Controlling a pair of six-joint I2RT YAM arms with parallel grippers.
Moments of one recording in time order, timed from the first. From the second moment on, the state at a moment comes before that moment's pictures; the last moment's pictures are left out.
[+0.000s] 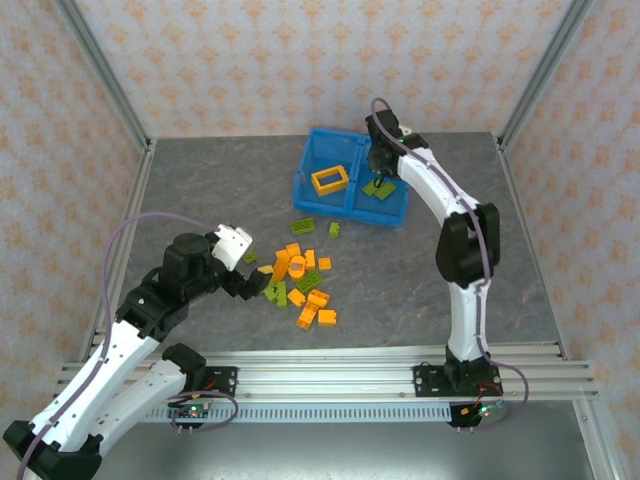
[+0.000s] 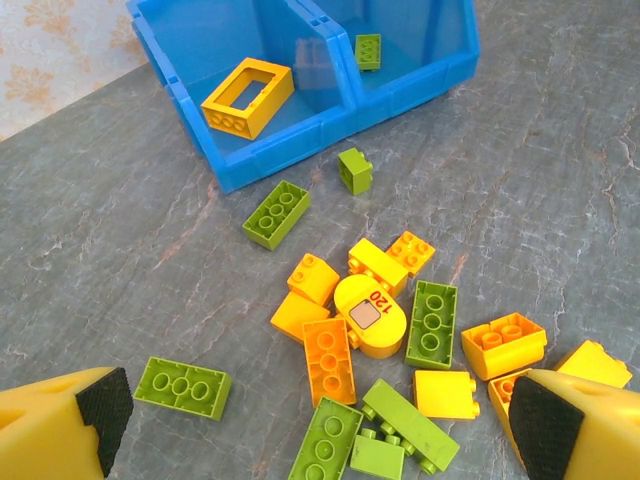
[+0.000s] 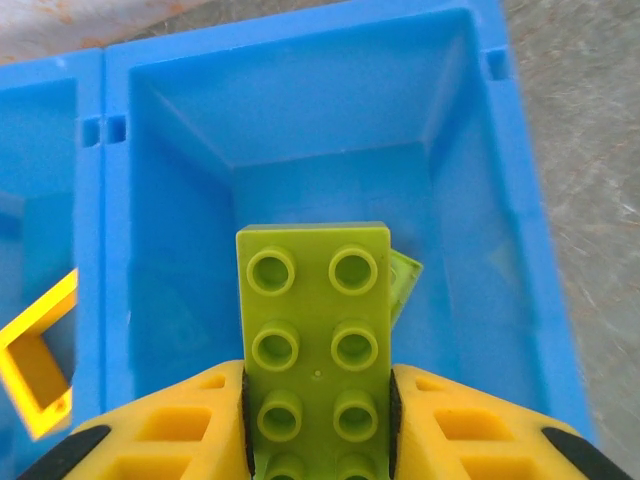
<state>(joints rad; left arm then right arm) -0.45 0.68 0.74 -0.60 0.11 0.18 0.36 2.14 2.00 -0.85 0.28 0.61</state>
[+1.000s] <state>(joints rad) -0.47 0.88 0.81 -0.57 0.08 -0.02 0.37 1.44 1.50 -0.85 0.10 0.66</state>
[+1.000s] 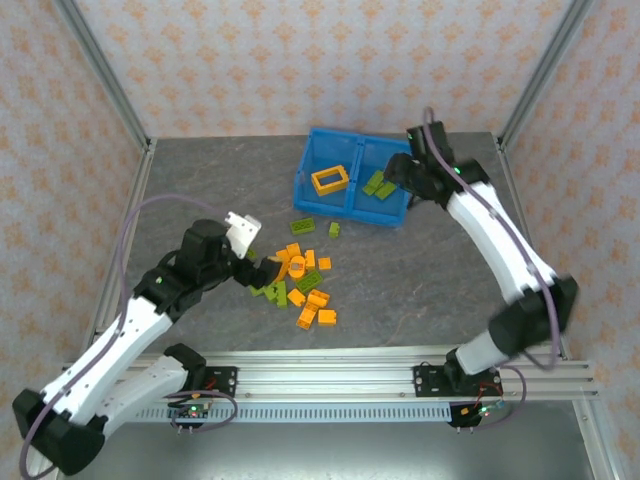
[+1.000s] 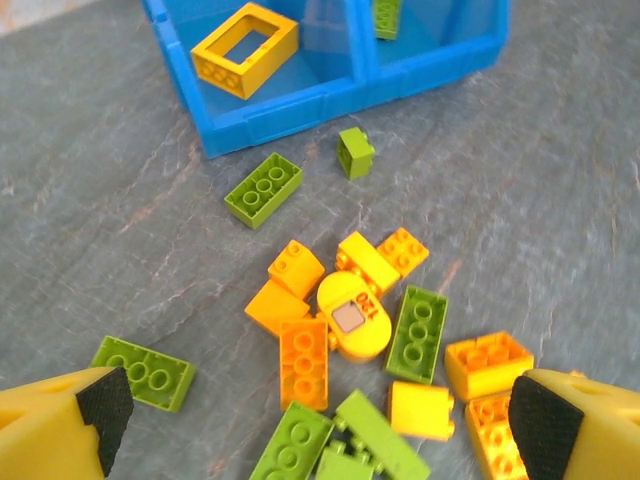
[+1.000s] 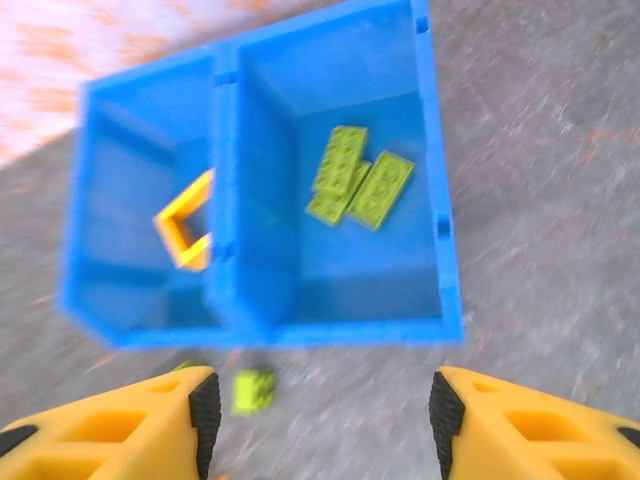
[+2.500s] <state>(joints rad) -0.45 2.03 1.34 -0.39 -0.05 -0.20 0.44 1.15 1.38 -0.93 0.17 0.73</state>
